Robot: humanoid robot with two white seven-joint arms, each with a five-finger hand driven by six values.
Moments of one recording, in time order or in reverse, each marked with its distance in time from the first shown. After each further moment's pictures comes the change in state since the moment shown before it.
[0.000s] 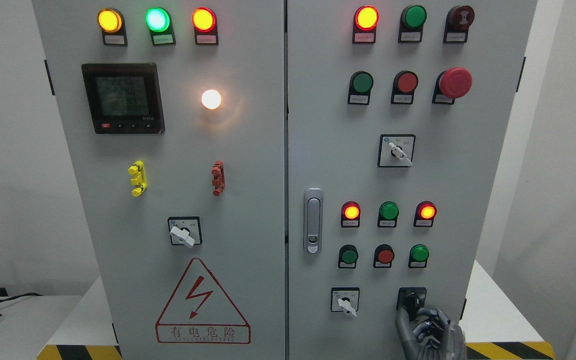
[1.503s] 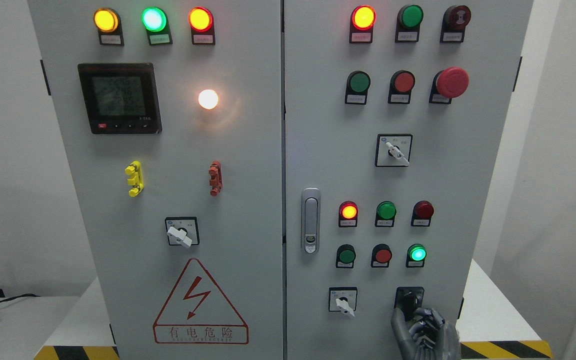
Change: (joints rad) left arm 0.000 0.000 0.000 0.000 0.000 0.000 0.000; right arm -0.003 0.000 0.003 0.000 -0.053 0.000 0.015
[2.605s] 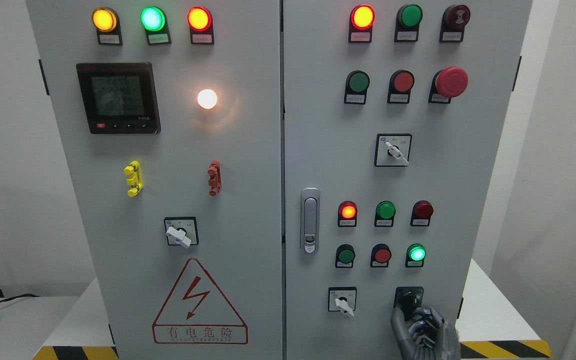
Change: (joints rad) left arm 0.000 0.000 0.000 0.000 0.000 0.000 0.000; right arm -0.002 0.001 0.000 0.000 0.008 -0.001 0.001
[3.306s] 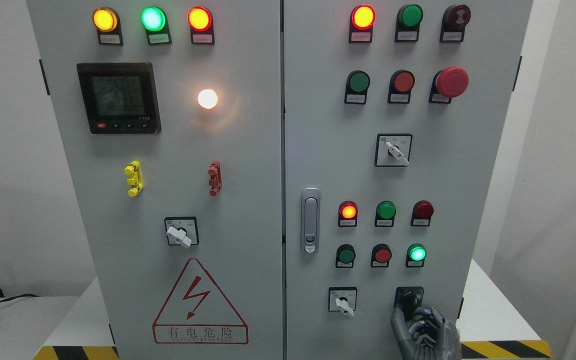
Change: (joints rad) left arm 0.000 0.000 0.000 0.000 0.000 0.000 0.000; right arm 0.000 0.000 -0.004 0.000 0.031 -0.003 0.002
